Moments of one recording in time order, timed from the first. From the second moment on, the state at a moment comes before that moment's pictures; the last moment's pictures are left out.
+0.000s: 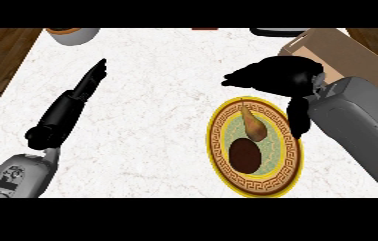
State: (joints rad) left arm -0.24 0.48 -0.23 -1.53 0.11 0.01 -0.08; right arm -0.84 -0.61 0.56 -1.41 0.43 0.84 0.00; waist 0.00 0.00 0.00
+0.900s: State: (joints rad) left arm -0.23 0.40 -0.14 -1.50 0.02 -0.07 -0.09; right arm -0.71 -0.46 0.53 -1.37 0.75 0.80 -0.01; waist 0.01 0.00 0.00
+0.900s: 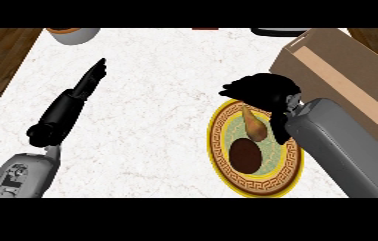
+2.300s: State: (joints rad) left arm -0.23 0.30 -0.03 -1.53 -0.08 -0.17 -0.06; right arm -0.64 -0.31 0.46 -1.08 1.15 0.62 -0.21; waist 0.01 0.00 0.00
